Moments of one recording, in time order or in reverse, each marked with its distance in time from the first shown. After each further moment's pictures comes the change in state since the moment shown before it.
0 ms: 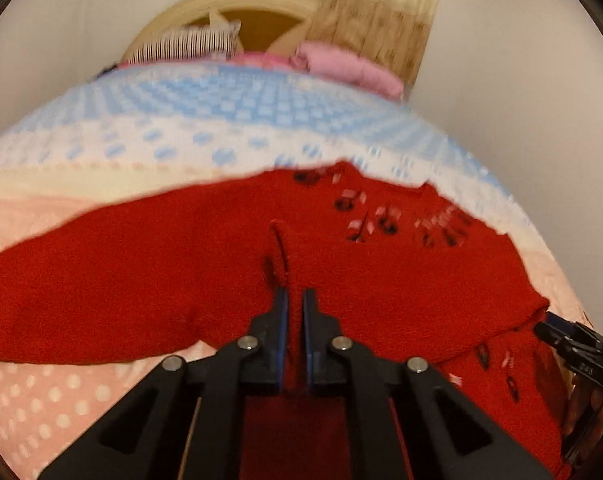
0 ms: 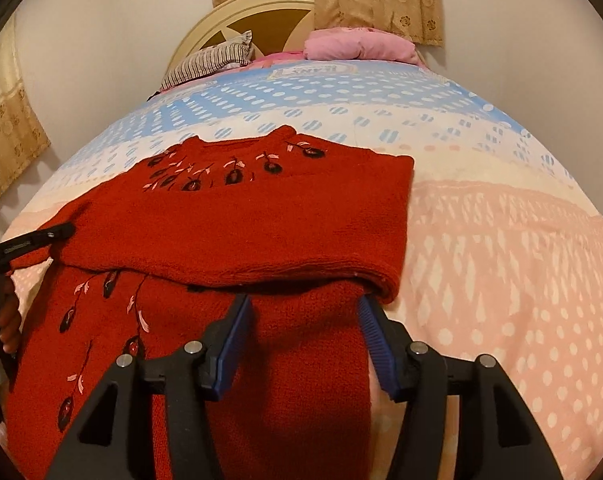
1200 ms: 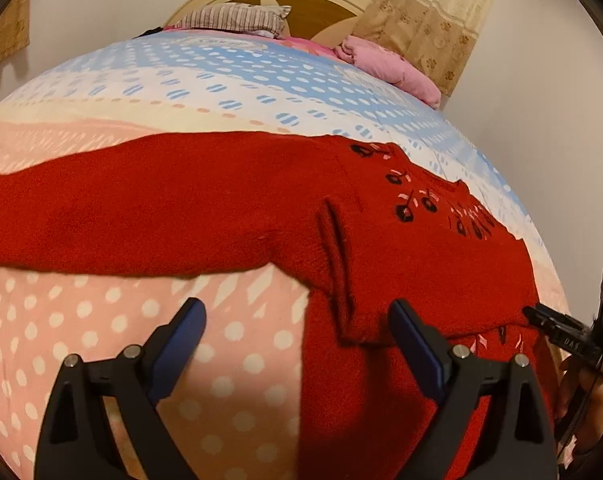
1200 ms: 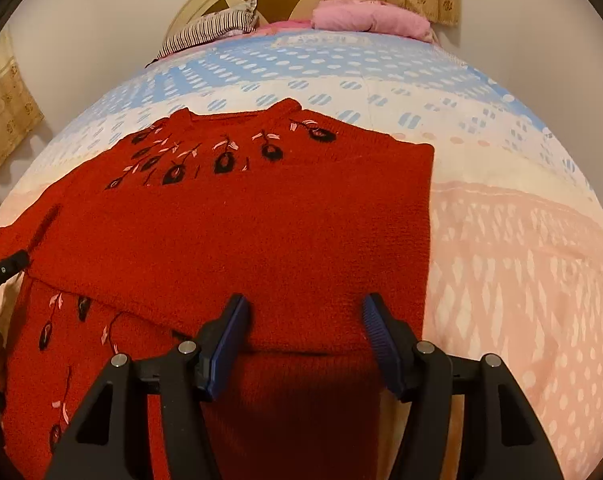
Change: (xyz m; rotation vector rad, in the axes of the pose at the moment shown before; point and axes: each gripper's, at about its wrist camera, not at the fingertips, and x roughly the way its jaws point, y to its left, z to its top) left arm -0.007 0.043 -0.031 -0.180 0.070 0.041; right arm 0.044 0.006 0.026 -0.054 0.124 -0.017
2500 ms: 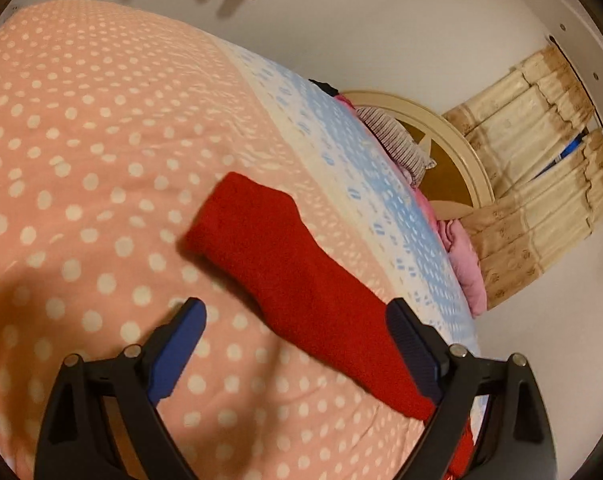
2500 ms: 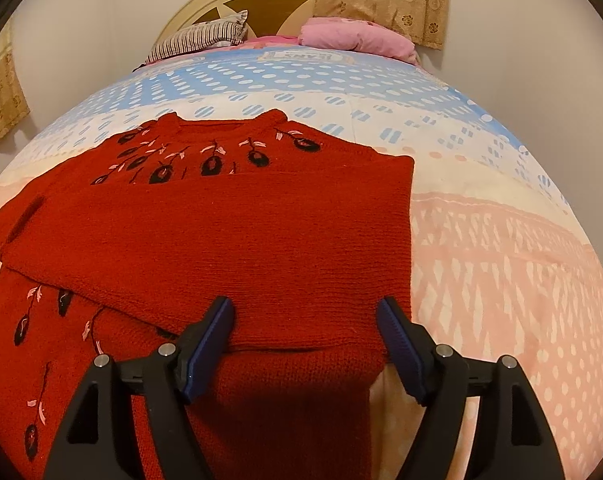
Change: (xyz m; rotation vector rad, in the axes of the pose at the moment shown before) left arm -0.088 0.246 -0.012 -0.706 -0.340 0.011; right arm -0.005 0.010 -0.009 -0.026 -0.064 -0.107
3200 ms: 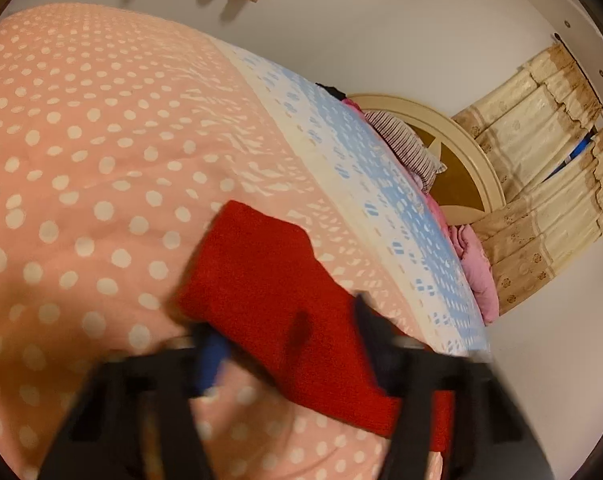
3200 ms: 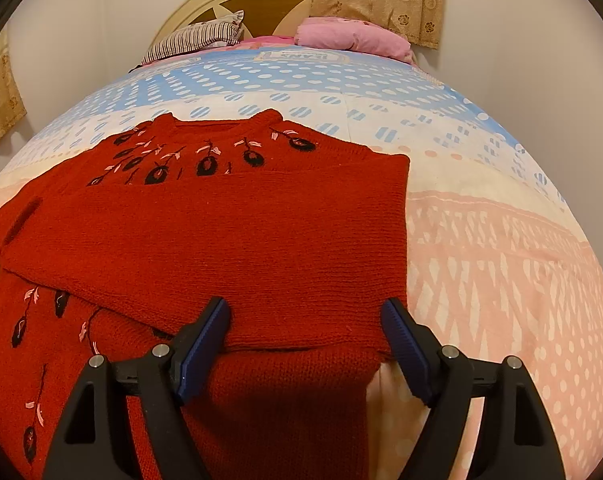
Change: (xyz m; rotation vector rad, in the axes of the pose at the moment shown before) left arm 0.027 0.009 0.028 0.015 -0.004 0.020; right arm 0.001 -0.003 0.000 0.006 0.000 -0.009
